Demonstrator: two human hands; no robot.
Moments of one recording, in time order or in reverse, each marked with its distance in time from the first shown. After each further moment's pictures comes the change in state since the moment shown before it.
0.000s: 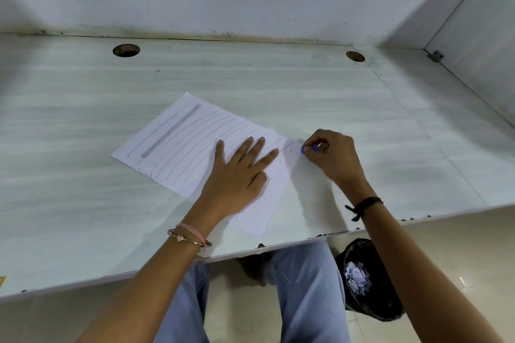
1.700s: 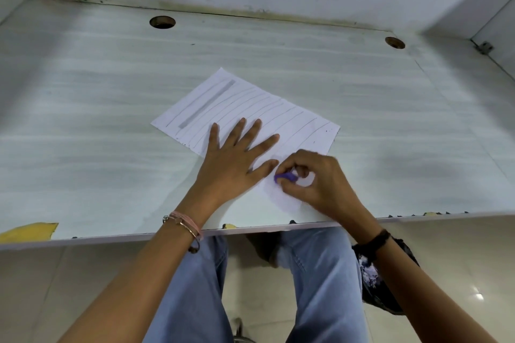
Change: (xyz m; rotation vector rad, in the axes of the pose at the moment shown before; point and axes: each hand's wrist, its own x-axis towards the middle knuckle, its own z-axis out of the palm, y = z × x) left_hand -0.047 -0.039 -0.001 0.012 0.055 -0.123; right_hand -0.076 -0.061 0.044 0.104 -0.309 -0.357
